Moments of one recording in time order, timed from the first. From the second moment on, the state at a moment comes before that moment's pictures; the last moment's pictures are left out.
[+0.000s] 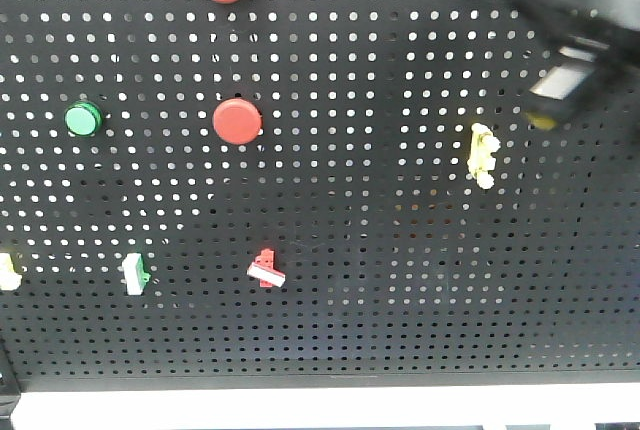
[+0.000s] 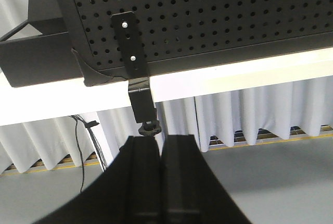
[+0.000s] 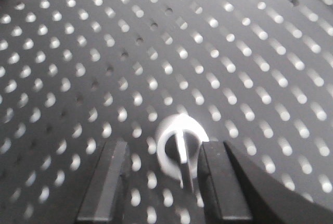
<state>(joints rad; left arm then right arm) -0.01 -0.01 0.03 0.13 0.25 0.02 0.29 1.21 -1.37 -1.39 -0.14 0.60</state>
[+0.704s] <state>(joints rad) -0.01 -0.01 0.03 0.13 0.25 0.02 0.40 1.32 -1.50 -1.46 0.15 0.56</state>
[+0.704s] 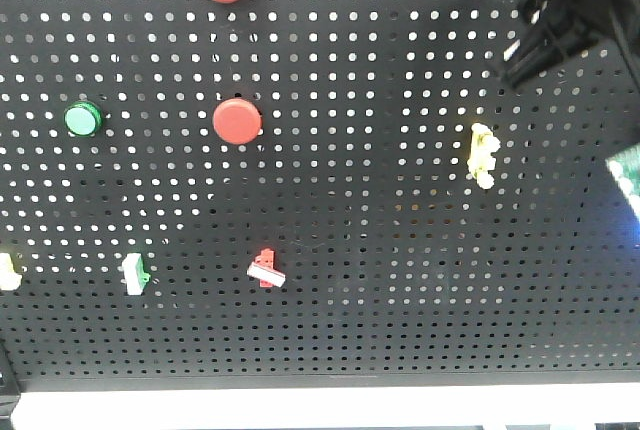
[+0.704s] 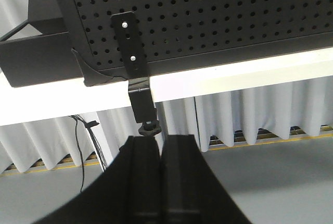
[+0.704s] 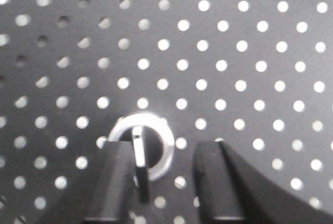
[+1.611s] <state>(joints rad) -0.01 -0.01 0.03 0.13 0.25 0.02 0.41 1.32 -1.51 -1.11 0.18 0.82</state>
